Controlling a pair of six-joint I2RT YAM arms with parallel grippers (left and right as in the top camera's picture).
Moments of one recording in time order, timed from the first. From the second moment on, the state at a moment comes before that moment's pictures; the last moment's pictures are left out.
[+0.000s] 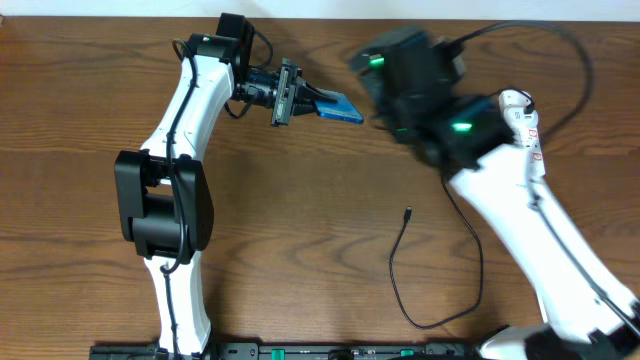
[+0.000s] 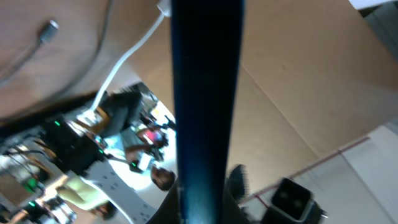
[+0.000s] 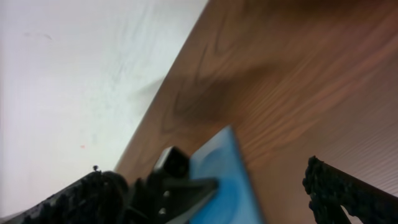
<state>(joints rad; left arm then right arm) -0.16 2.18 1.91 -1.16 1.37 -0.92 0.53 1.59 1.72 -0.86 0.23 1.37</state>
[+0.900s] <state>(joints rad) -0.15 2.18 1.91 -1.13 1.16 -0.48 0.04 1.70 1.48 -1.19 -0.05 0.57</state>
